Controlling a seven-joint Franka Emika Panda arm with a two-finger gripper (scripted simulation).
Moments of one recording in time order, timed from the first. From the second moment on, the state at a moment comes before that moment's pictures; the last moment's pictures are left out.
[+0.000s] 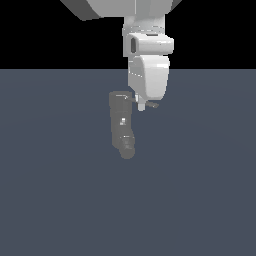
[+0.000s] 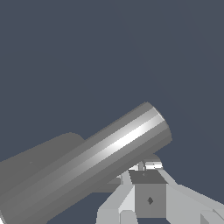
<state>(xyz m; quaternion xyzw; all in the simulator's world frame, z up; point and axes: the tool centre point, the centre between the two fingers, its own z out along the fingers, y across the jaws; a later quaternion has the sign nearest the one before) -0.072 -0.032 0.202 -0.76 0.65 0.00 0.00</state>
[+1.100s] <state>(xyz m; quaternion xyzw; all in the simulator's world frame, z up) -0.008 -0.075 0.202 -0.76 0.65 0.00 0.00</state>
